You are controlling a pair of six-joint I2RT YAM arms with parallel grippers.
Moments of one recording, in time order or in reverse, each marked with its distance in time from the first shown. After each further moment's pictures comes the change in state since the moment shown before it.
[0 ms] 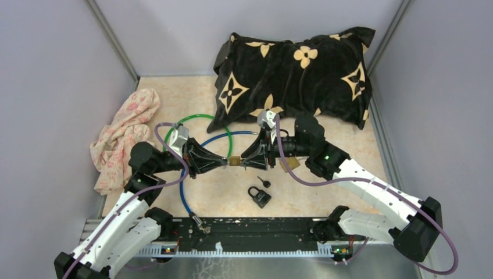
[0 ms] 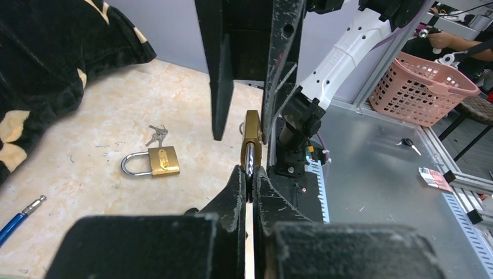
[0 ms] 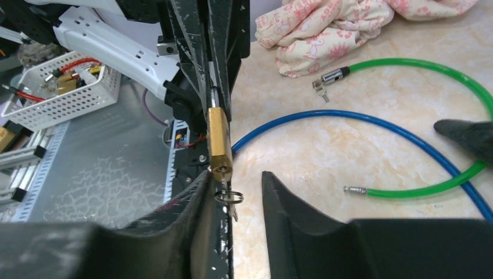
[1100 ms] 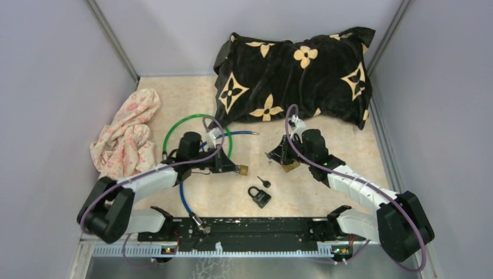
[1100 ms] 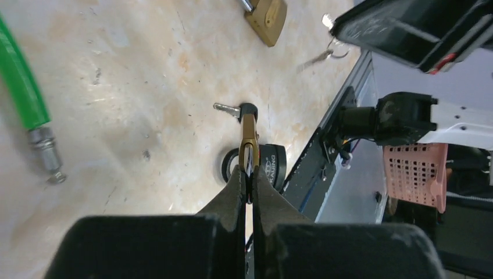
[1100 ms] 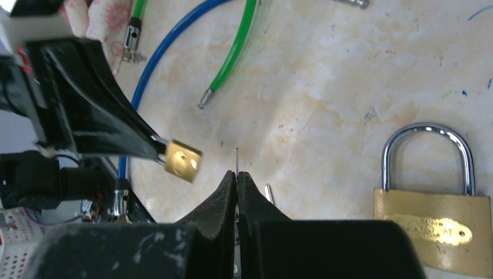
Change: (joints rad) left arm -0.011 0.534 -0.082 -0.130 -0.287 -0.231; right arm -0.272 0.041 -0.371 0.083 0.374 0.373
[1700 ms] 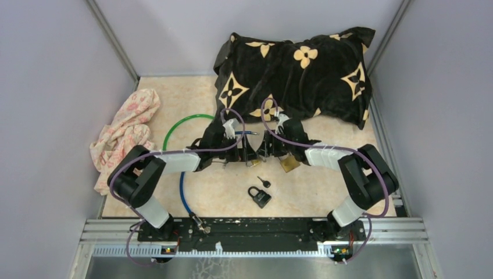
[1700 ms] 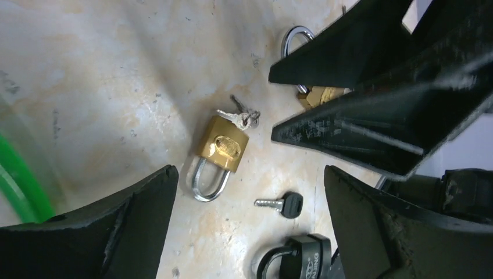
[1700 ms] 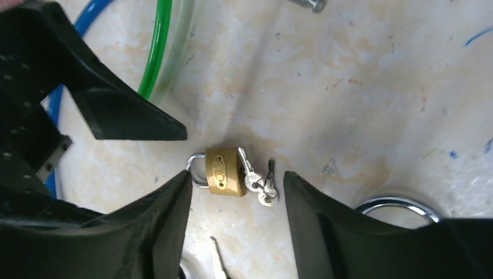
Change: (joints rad) left arm -0.156 0.462 0.258 0.139 -0.268 -0.004; right arm 0.005 0.488 0.182 0.128 0.038 -0.046
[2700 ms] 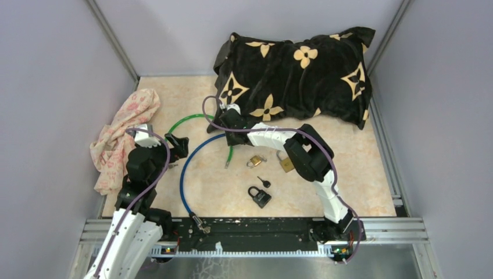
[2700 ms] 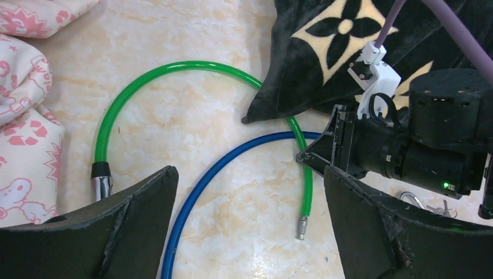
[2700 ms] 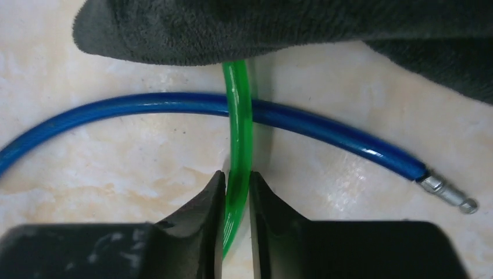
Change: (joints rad) left arm 0.393 -1.194 -0.230 -0.592 -0.546 0.237; right arm 0.331 0.574 0.833 -0.467 0.521 -0.026
